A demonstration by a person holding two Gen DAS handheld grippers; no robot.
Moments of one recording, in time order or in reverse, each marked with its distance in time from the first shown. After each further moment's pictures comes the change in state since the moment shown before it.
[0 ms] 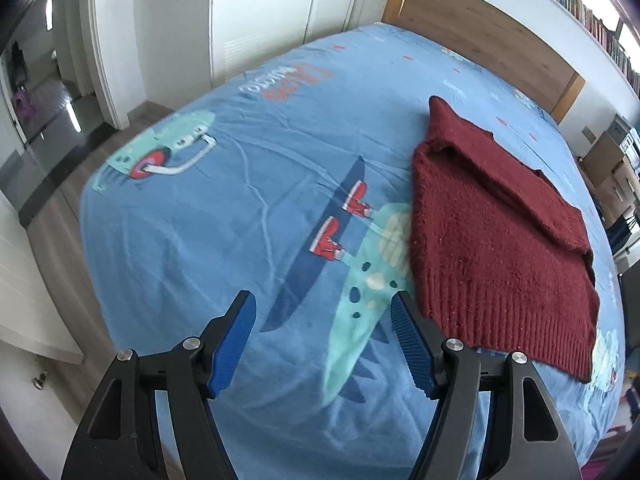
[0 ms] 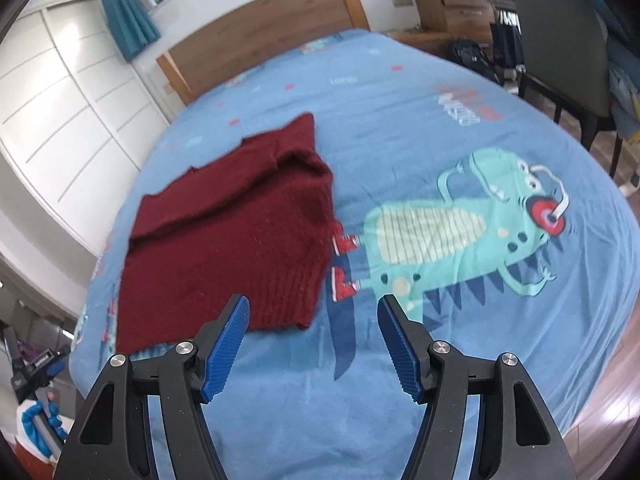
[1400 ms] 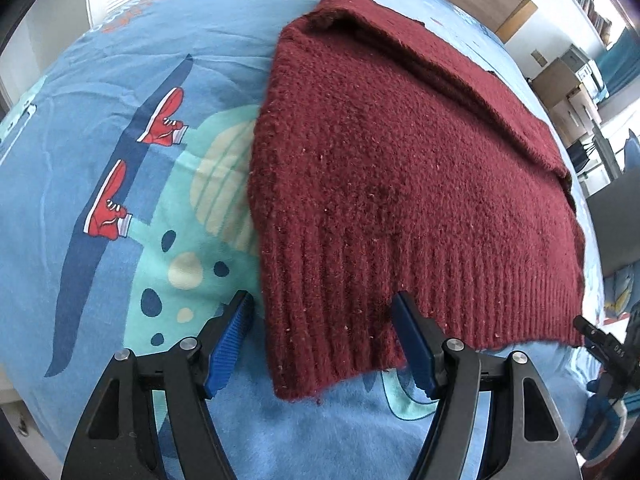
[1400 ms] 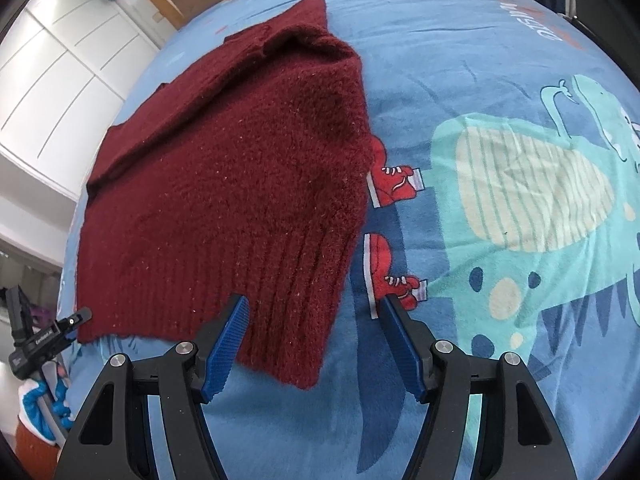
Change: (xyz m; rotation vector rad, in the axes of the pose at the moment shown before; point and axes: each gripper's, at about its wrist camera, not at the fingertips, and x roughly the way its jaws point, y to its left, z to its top) left arm 0.111 -0.080 -0.009 0.177 0.263 -0.194; right arm 0.152 0.007 0.007 -0.032 0.286 0.038
